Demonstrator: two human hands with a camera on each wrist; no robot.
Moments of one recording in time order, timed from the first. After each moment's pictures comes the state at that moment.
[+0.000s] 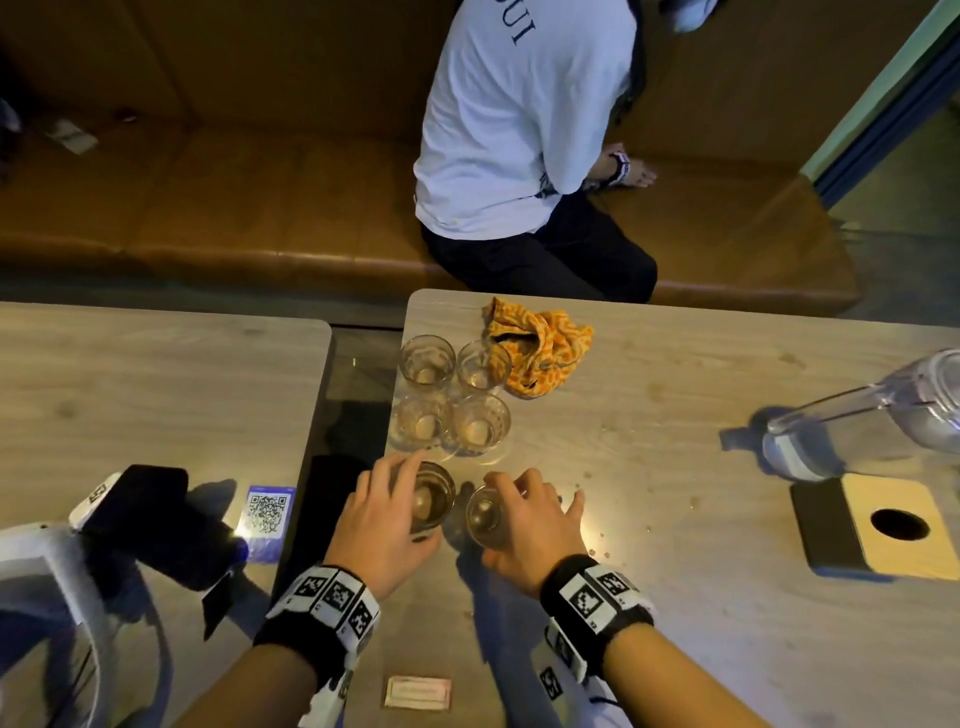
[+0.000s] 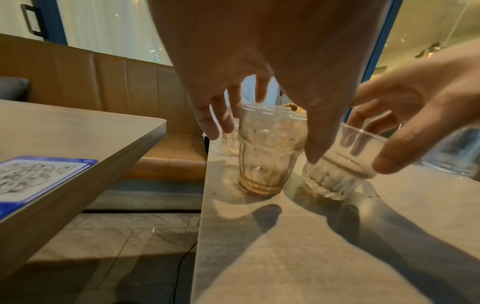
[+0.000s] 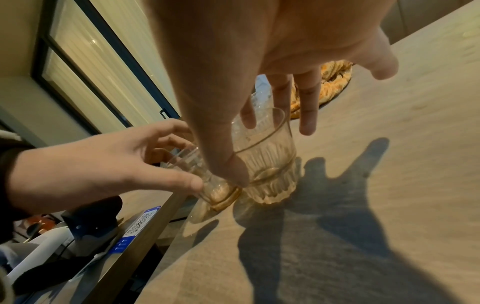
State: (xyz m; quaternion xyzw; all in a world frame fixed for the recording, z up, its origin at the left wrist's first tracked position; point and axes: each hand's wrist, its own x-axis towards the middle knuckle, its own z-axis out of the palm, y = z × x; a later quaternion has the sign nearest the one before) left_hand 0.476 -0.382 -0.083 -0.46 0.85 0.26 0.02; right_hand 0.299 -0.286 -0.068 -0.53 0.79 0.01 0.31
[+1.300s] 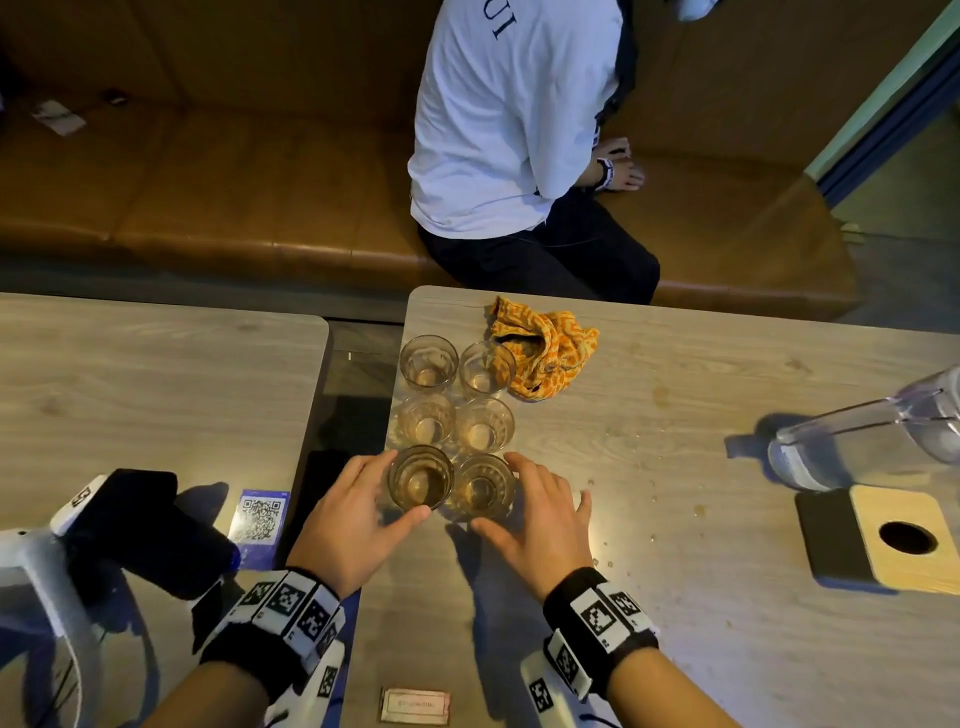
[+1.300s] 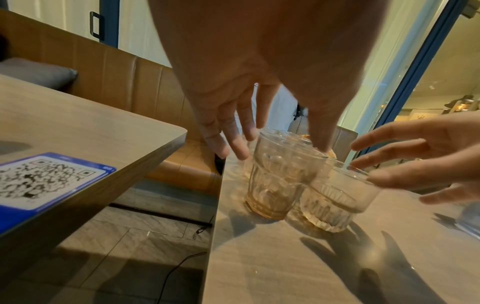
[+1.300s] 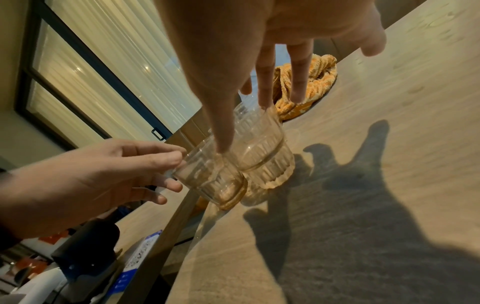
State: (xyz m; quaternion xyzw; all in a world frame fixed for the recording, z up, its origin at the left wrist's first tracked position) left_hand 0.492 -0.407 -0.074 -0.50 0.78 0.38 -0.04; right_hand 0.295 -0.290 -0.077 -0.47 0.83 -0.15 0.26
